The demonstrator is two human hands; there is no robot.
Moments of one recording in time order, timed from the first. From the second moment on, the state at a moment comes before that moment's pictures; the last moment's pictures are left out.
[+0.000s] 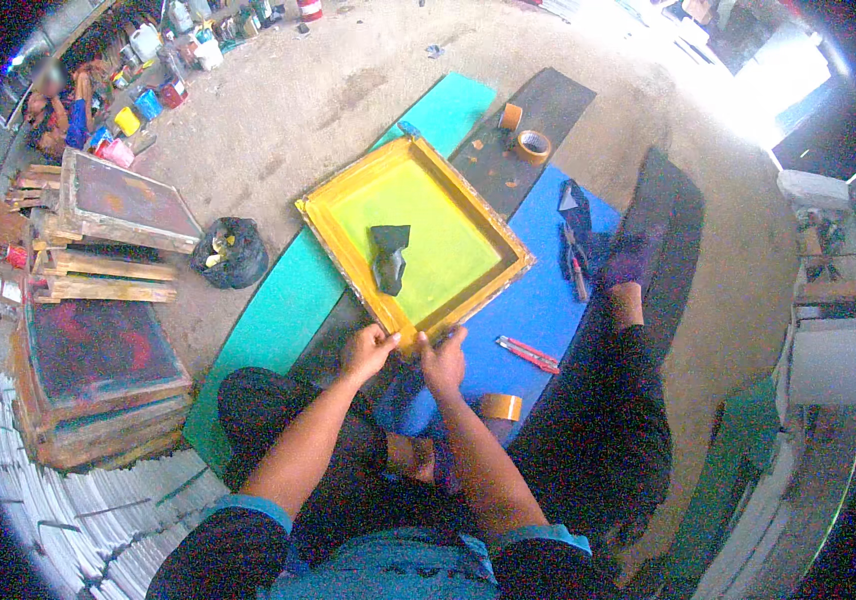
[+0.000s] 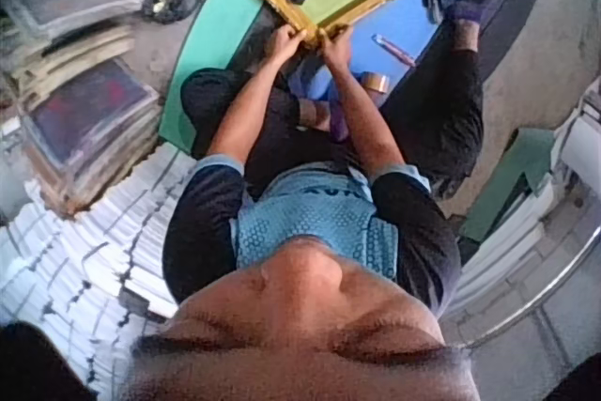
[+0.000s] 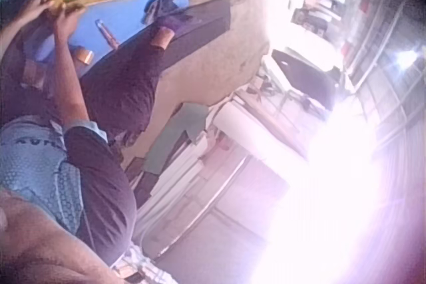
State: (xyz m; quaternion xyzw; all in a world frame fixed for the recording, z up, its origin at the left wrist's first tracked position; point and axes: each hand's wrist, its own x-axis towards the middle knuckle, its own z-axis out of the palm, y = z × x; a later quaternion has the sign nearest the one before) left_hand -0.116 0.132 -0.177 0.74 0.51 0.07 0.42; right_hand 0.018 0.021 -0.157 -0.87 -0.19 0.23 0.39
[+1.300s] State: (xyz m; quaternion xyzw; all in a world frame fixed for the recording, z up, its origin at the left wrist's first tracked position) left_hand -0.118 0.122 -0.166 0.74 0.50 0.09 0.44; right_hand -0.006 -0.010 -0.047 -0.85 -0.44 0.24 0.18
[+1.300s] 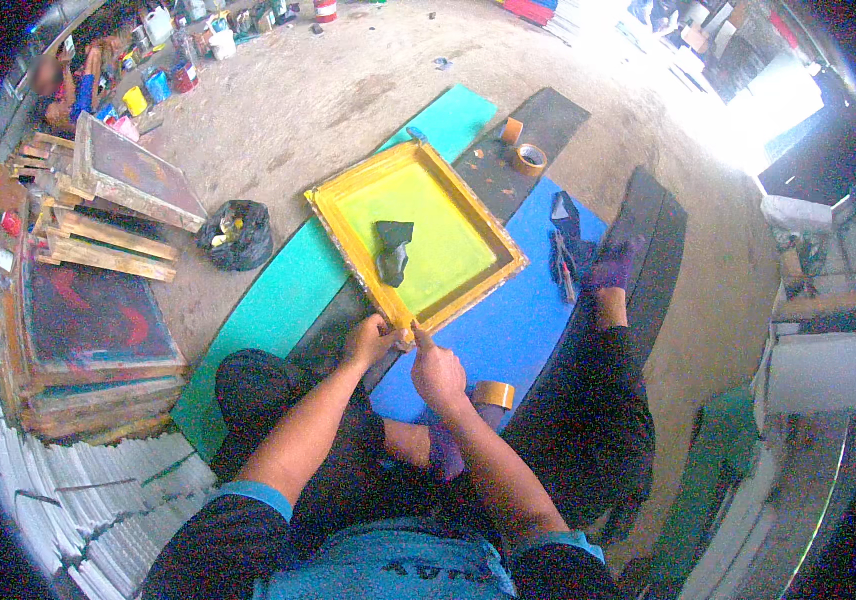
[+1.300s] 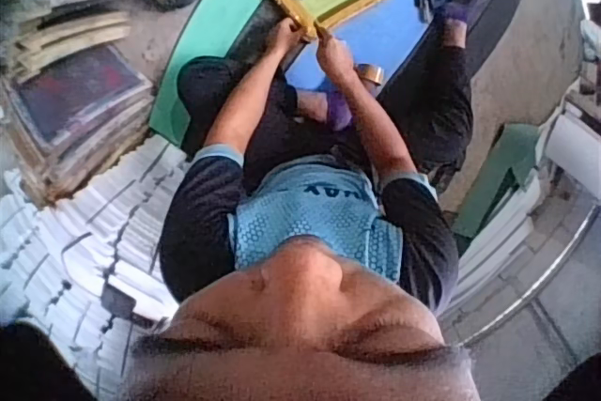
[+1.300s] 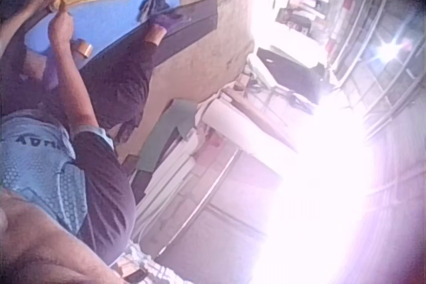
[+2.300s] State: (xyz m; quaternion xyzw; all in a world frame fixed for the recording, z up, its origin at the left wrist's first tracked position) left_hand -0.117 0.124 -0.168 0.73 0.51 0.07 0.45; right_hand -0.009 0.009 -0.054 -0.85 -0.46 0.23 0.11
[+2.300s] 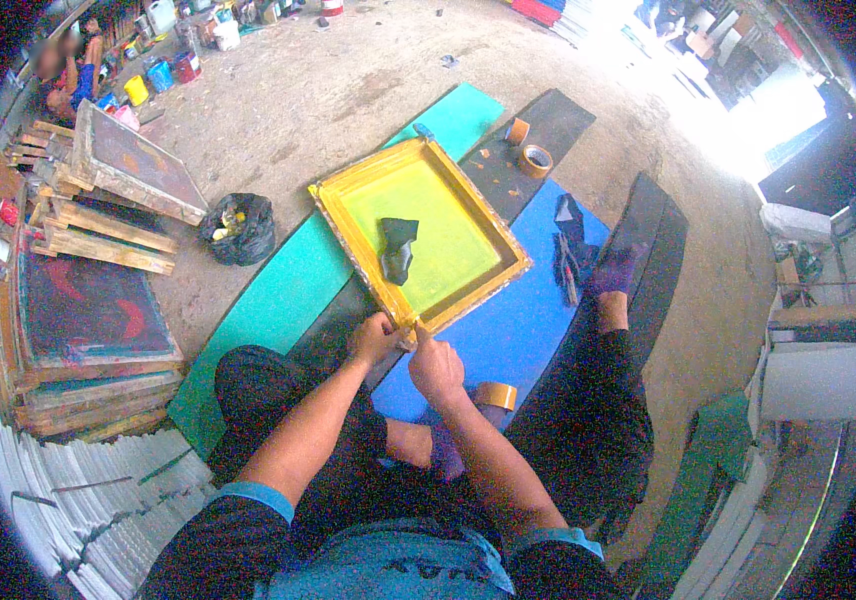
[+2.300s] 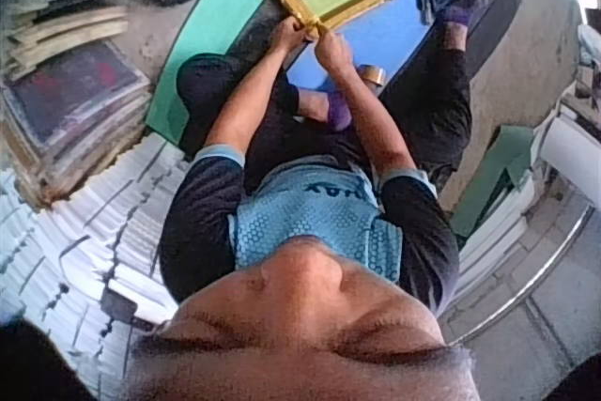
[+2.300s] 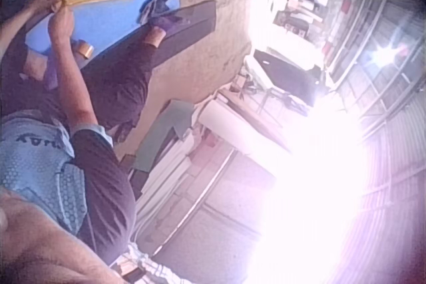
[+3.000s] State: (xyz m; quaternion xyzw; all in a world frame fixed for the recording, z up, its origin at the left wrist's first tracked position) left_hand -0.122 0.111 -0.124 0.92 0.29 0.17 0.20; right_hand 0.114 -0.054 -0.048 -0.91 -0.33 0.16 0.19
